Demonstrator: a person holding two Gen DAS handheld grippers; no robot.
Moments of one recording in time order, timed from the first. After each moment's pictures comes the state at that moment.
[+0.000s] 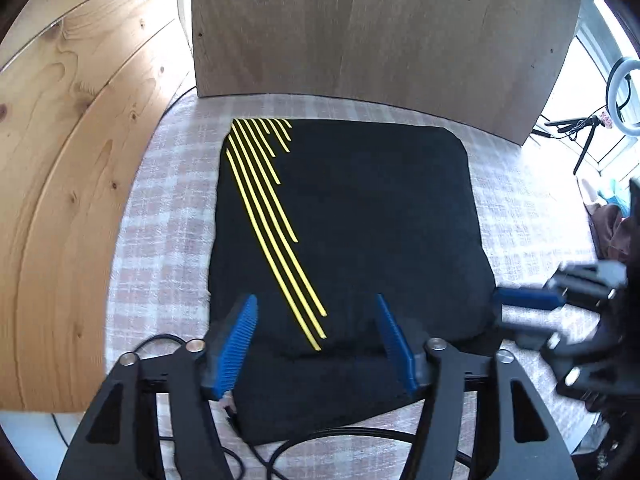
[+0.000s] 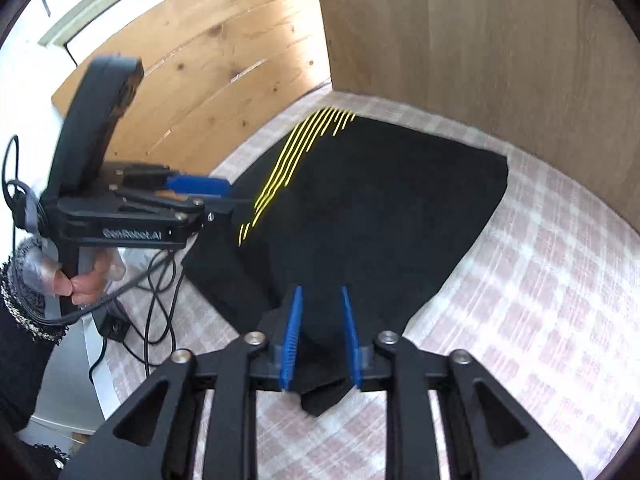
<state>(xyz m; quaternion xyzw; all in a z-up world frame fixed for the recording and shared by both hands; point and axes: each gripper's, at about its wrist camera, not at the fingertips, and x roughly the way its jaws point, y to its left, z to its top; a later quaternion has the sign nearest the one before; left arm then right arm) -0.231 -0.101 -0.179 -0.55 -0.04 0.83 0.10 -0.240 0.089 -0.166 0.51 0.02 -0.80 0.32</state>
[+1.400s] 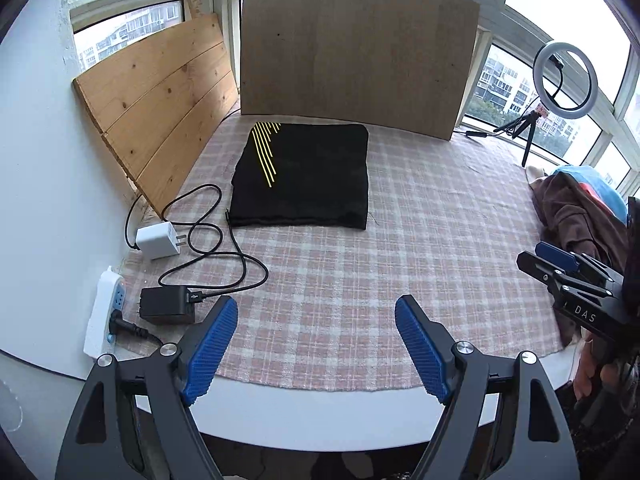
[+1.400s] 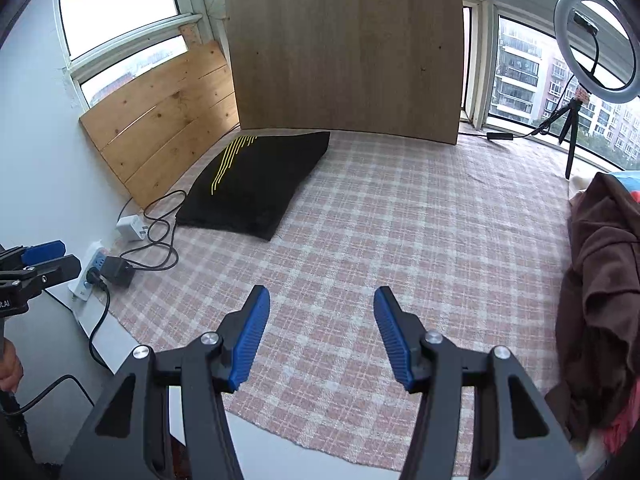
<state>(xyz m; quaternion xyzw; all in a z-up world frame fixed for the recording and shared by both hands) 0.050 -0.040 -0.044 -0.46 -0.03 0.89 0.03 0.010 0.213 -0.061 0.41 -0.02 -0.90 0.11</state>
